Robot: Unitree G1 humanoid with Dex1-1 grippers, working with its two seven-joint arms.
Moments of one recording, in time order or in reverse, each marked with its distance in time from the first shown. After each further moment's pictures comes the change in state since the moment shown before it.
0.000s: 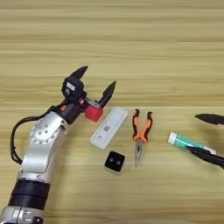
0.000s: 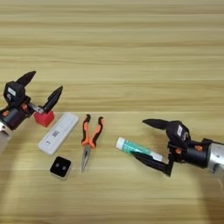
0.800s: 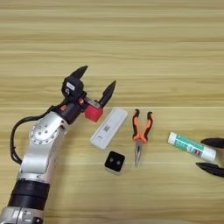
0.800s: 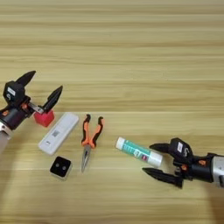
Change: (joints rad) left arm -0.002 -0.001 0.001 0.003 -0.001 0.006 0.003; right arm 0.010 -0.040 0.058 0.222 -0.159 -0.085 0.065
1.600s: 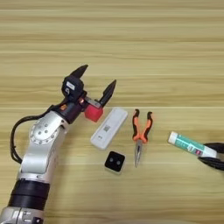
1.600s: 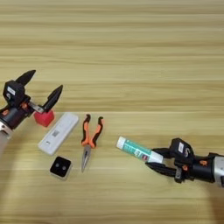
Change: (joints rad) left arm 0.001 0.000 -0.001 -0.015 0.000 0.004 0.004; right arm 0.008 -0.004 -0.010 -0.014 -0.011 -0.002 0.005
